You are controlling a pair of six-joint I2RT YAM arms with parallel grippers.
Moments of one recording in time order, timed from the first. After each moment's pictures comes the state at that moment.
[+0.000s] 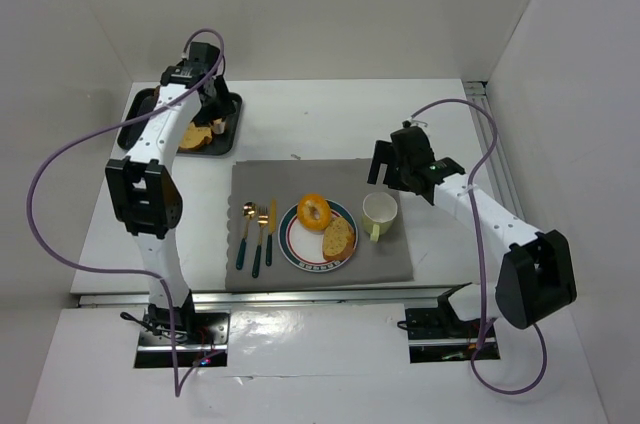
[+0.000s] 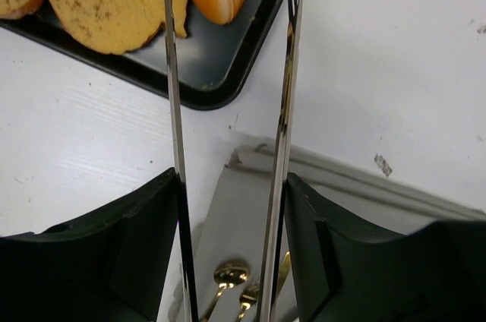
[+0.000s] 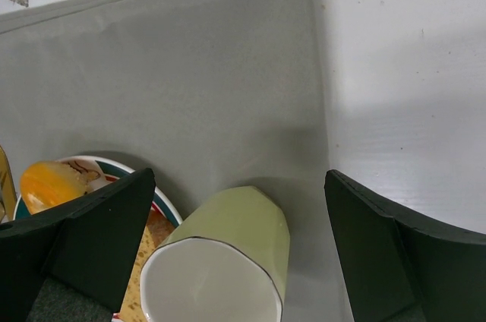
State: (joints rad) left arm -0.10 1.97 1.96 -0.98 -0.18 -0.48; right arm 0.40 1.33 0.97 -0.48 0.19 0.53
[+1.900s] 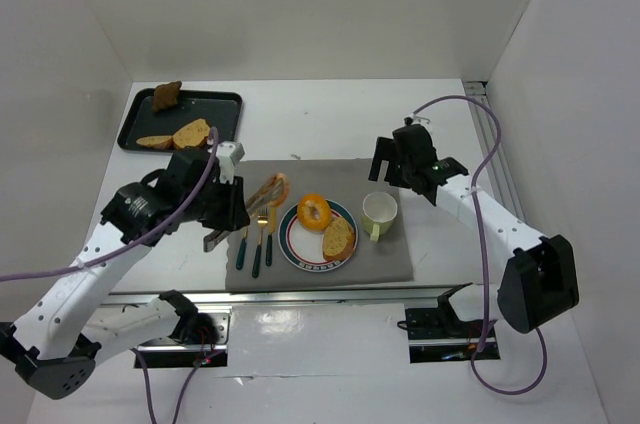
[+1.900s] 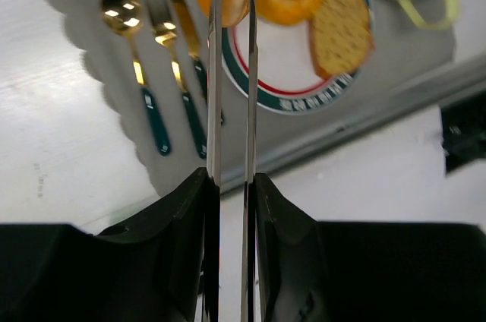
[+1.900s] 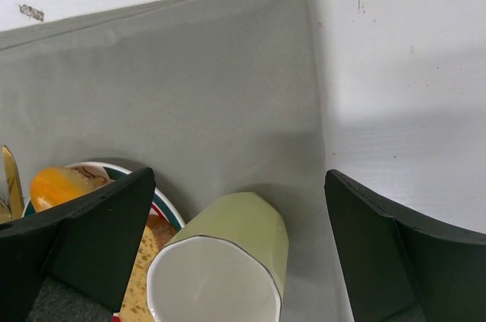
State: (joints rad) left arm -0.56 1.00 1.24 -1.11 0.00 -0.40; right arm 0.40 1.32 0.98 -0.47 0.21 0.52
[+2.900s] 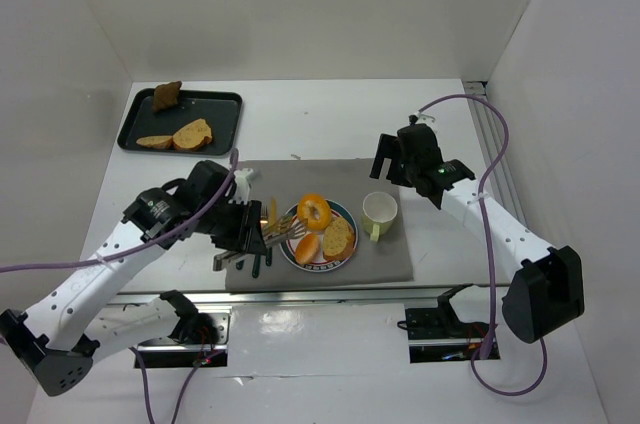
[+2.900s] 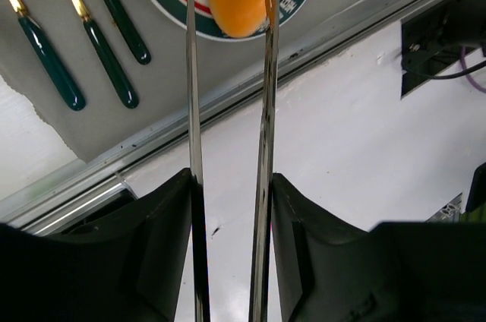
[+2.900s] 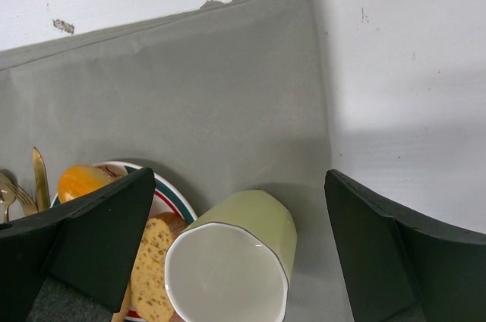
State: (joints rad) left arm -0.63 0.98 1.07 -1.10 0.28 -0.48; right arm 0.40 1.26 0.98 -0.47 0.20 0.54
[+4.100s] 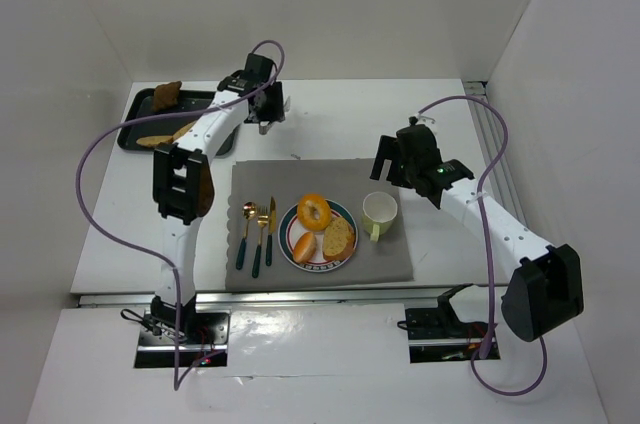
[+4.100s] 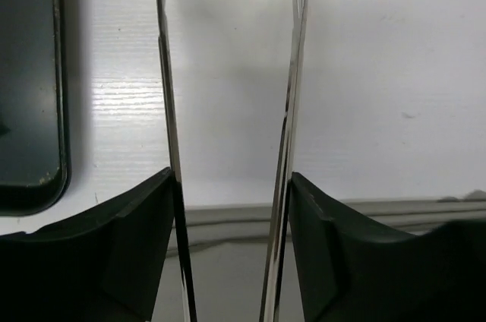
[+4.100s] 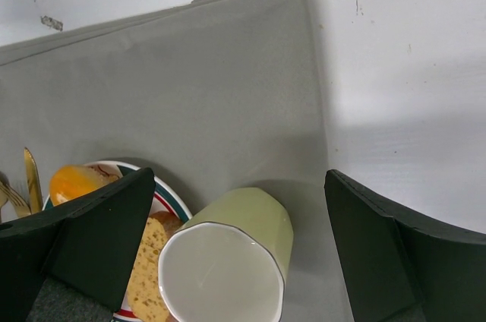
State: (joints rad) left arm -0.29 2.21 2.08 -0.74 -0.12 -0.35; right arm 0.40 1.27 0.98 -0.48 0.21 0.54
